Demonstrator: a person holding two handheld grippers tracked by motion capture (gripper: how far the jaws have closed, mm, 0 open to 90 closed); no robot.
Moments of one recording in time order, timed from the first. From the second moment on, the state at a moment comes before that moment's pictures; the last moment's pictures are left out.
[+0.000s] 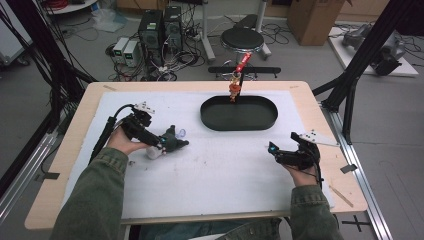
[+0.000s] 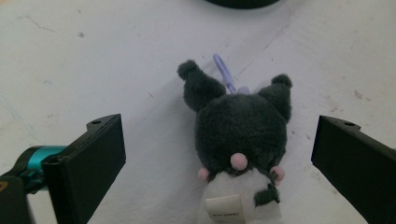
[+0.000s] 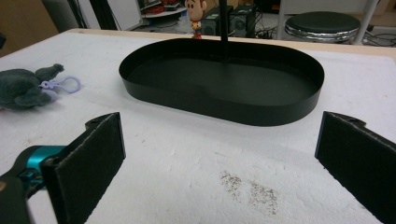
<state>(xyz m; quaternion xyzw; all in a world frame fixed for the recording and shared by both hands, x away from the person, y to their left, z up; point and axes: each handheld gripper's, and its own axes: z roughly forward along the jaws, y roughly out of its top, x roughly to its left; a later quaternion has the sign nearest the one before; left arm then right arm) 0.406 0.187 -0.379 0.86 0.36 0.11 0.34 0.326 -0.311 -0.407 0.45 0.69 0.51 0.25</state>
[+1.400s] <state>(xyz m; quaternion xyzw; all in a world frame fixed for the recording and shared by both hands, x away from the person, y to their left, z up) 0.394 0.203 -0.351 0.86 0.40 0.14 0.30 0.328 -0.307 -0.413 0.43 0.72 0.49 0.24</state>
